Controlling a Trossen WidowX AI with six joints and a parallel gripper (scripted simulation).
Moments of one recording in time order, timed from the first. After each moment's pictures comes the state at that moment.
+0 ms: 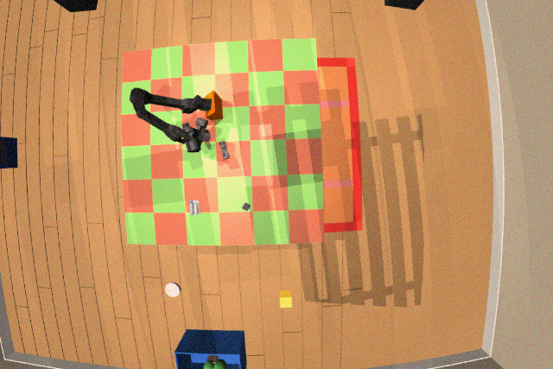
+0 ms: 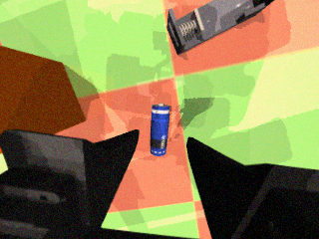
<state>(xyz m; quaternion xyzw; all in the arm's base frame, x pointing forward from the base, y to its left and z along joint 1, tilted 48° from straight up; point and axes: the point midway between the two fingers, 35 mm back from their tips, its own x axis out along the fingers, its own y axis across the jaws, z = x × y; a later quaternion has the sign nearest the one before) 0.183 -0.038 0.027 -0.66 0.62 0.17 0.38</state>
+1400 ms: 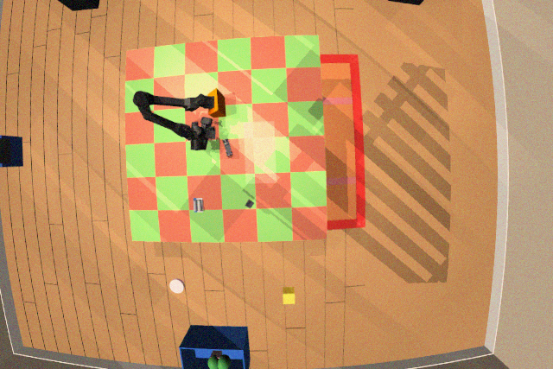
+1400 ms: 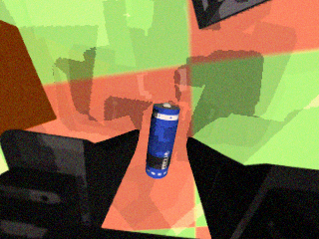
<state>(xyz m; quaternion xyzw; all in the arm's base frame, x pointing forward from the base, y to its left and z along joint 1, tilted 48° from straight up) 0.186 -0.077 -0.003 -0.68 0.63 0.18 0.34</state>
